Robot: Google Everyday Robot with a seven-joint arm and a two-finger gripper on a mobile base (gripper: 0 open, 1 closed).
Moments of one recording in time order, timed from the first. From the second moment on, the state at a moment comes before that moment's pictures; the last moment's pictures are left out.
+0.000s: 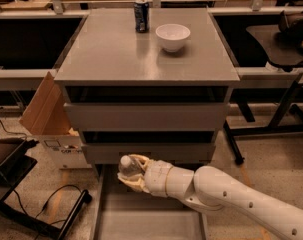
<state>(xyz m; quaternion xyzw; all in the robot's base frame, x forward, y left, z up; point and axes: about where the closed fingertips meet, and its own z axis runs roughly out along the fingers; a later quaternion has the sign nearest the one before) 0.491 0.068 0.642 -0.49 0.62 0.27 0.55</state>
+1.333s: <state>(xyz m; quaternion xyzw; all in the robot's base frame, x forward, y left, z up) 0.528 0.096 0.486 -0.50 0.60 0.32 0.54</state>
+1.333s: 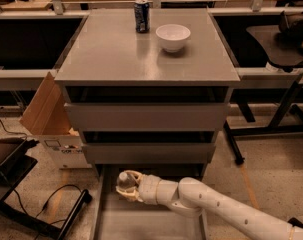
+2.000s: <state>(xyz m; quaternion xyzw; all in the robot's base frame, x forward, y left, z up) 0.540 0.103 0.384 -0.48 0.60 0.36 0.52</state>
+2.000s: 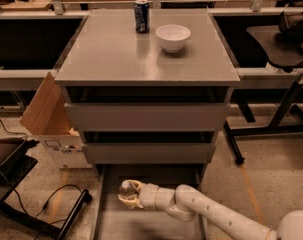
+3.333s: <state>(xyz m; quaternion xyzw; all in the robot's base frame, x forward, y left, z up) 0.570 0.101 0.299 -0.49 0.61 0.36 0.51</state>
